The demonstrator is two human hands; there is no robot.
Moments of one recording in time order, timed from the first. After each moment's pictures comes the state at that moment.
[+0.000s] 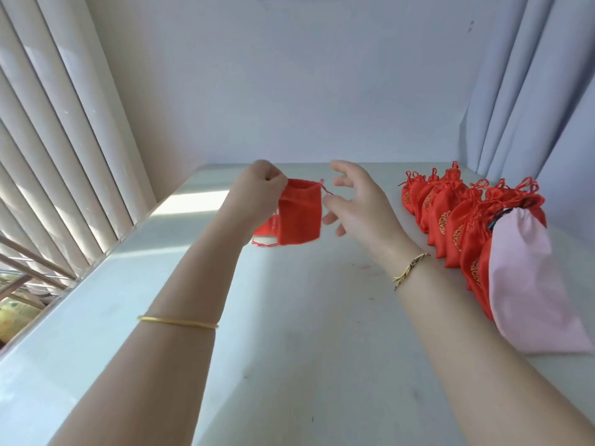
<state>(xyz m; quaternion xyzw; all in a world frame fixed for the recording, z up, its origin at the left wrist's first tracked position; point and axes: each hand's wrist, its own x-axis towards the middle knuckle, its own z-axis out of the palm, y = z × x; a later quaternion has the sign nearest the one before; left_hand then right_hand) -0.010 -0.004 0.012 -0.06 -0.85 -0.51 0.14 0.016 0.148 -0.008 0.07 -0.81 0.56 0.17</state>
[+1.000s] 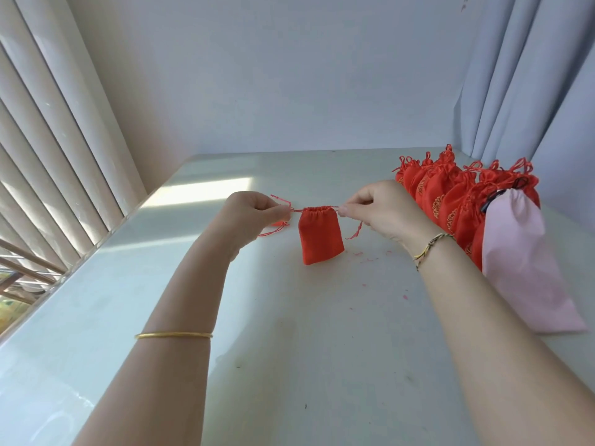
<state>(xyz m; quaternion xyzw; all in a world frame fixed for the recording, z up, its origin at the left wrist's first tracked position) 0.005 -0.012 -0.019 -0.06 -0.86 -0.51 0.02 0.007 0.197 -0.026 0.04 -0.90 0.42 0.12</state>
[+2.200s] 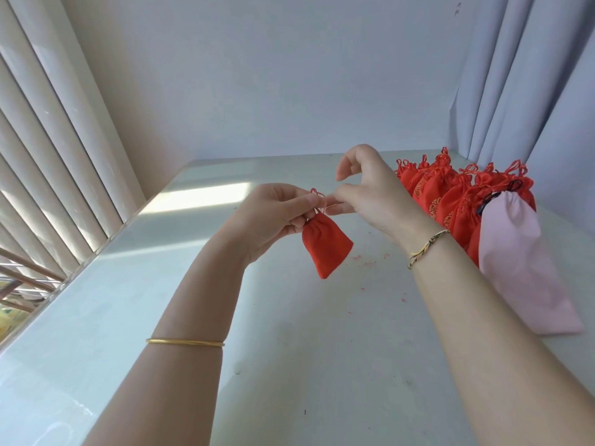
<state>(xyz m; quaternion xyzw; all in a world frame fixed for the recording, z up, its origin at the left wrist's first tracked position) 0.018 0.016 -0.002 -0.14 -0.73 -0.66 -0.08 0.025 0.173 0.007 0.09 -0.80 0.58 0.15</state>
